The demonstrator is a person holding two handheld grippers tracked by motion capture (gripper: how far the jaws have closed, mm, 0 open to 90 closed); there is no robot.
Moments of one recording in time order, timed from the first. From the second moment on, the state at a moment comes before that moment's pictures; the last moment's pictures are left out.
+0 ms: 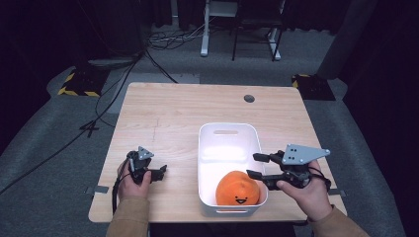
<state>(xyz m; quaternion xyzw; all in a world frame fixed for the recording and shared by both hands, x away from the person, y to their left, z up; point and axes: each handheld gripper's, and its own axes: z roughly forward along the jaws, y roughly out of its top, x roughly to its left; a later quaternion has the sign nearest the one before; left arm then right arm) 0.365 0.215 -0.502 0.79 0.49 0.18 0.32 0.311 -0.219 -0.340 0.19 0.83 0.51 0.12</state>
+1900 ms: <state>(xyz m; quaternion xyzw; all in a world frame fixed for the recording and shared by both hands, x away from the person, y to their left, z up) 0.365 0.215 -0.502 0.79 0.49 0.18 0.32 0.402 -0.349 -0.403 0.43 0.80 0.39 0.16</state>
